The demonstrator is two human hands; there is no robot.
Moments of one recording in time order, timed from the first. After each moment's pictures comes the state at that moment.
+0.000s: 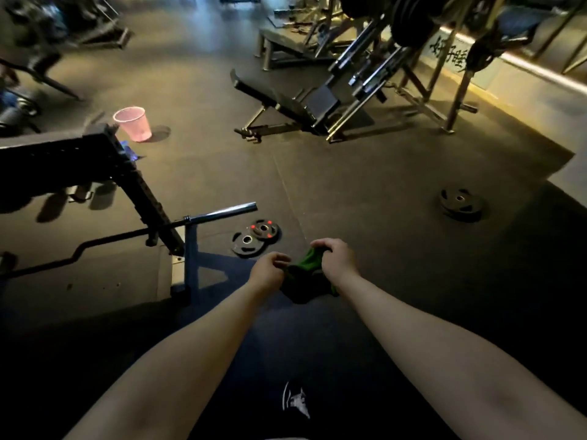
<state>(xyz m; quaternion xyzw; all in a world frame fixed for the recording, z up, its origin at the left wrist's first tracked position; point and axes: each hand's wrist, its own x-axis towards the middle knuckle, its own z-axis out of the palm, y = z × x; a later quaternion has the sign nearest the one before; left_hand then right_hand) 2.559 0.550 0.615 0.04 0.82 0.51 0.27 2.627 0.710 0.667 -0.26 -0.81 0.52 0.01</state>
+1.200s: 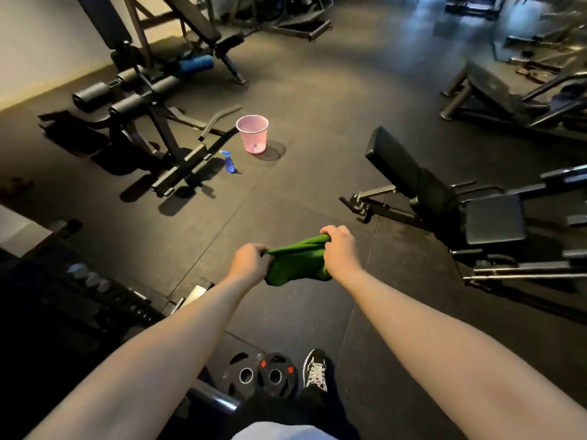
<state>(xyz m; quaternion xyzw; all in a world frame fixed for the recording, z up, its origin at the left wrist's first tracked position) 1.653 0.670 0.627 -0.23 0.90 0.36 0.05 1.578 0.859 0.636 0.11 -0.93 0.33 -0.08</state>
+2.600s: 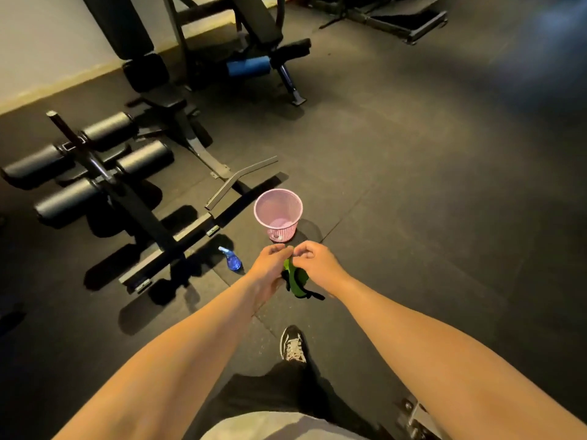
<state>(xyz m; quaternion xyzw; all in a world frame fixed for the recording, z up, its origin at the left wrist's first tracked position) 0.587 0.303 0.597 -0.46 0.50 0.73 0.00 0.505 0.411 0.600 0.20 -0.78 0.45 -0.38</state>
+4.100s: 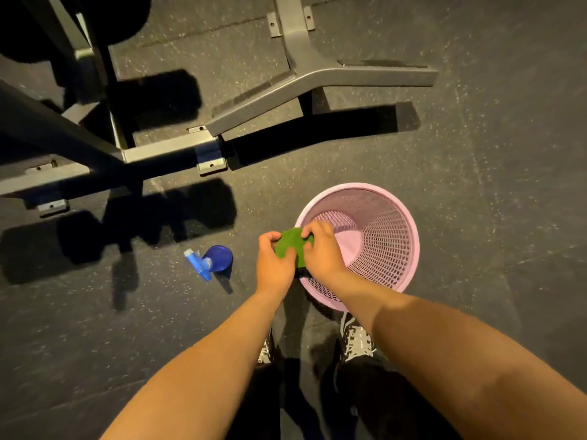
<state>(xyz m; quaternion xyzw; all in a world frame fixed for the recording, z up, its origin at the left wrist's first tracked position) 0.255 -0.117 -0.013 -0.70 0.41 0.57 -0.12 0.144 -0.104 -0.019 0.34 -0.79 0.18 -0.47</state>
